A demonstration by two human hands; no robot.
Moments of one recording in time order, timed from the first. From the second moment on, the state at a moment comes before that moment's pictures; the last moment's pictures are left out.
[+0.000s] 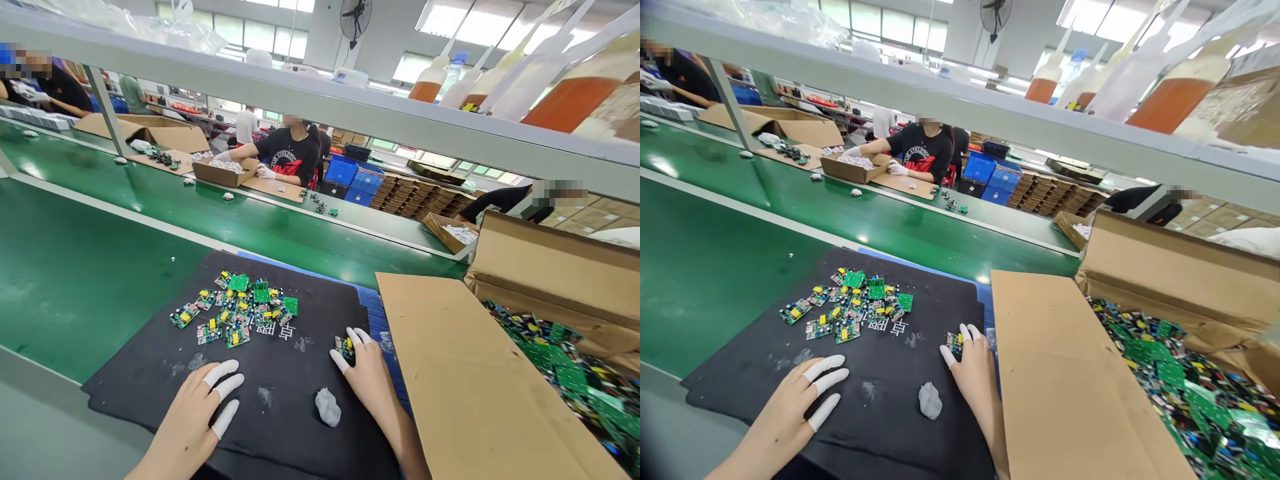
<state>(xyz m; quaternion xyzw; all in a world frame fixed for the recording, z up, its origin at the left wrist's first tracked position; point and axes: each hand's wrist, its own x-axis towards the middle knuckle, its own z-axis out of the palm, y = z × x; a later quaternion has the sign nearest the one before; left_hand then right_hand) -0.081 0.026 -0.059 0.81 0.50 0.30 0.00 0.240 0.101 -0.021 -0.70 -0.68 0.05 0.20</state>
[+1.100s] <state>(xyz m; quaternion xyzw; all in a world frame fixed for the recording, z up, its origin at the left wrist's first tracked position) -0.006 0.008 -0.006 0.64 0.35 0.54 0.41 0.170 0.004 0.018 -0.44 -0.67 0.37 0.46</state>
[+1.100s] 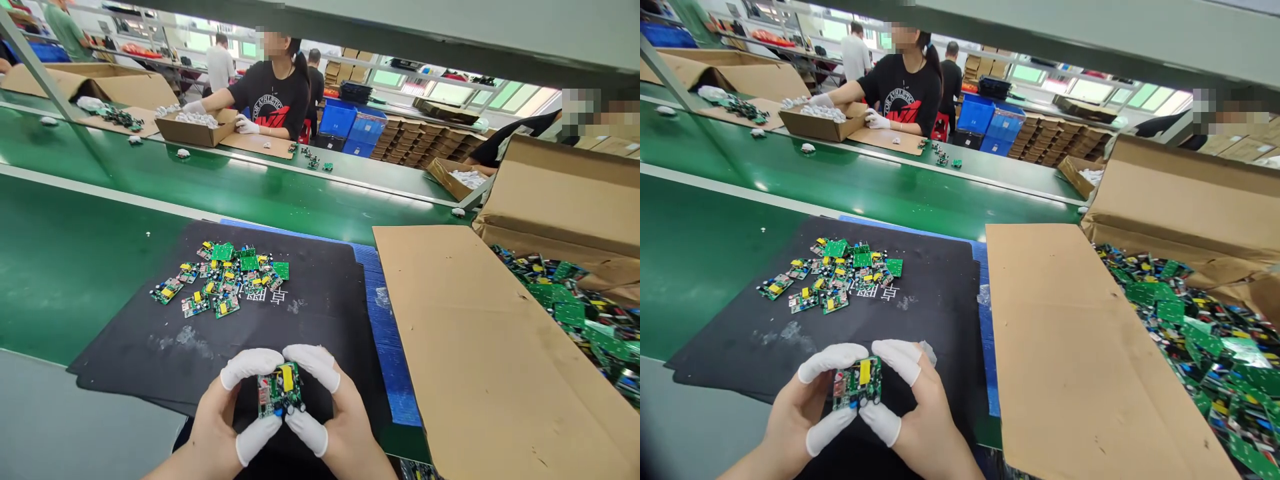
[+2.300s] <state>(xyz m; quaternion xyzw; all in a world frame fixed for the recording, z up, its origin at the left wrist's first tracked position) -0.039 0.032 0.022 0.81 0.32 0.37 0.32 0.146 -0.004 0.004 -0.36 -0.29 0.74 0.49</state>
